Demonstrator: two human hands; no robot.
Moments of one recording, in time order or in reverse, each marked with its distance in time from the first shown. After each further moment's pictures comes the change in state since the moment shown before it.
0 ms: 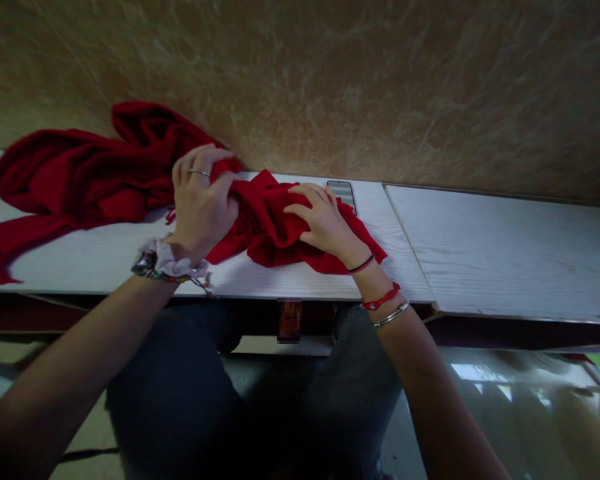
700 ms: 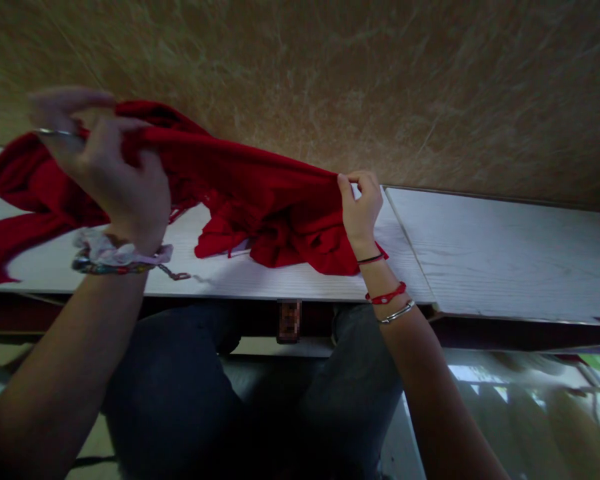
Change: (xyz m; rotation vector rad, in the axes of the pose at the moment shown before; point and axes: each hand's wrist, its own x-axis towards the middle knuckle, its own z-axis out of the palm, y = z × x) left_hand 0.006 -0.041 -0.028 0.113 0.466 -0.179; right_hand 0.004 0.044 0.001 0.074 0.634 0.458
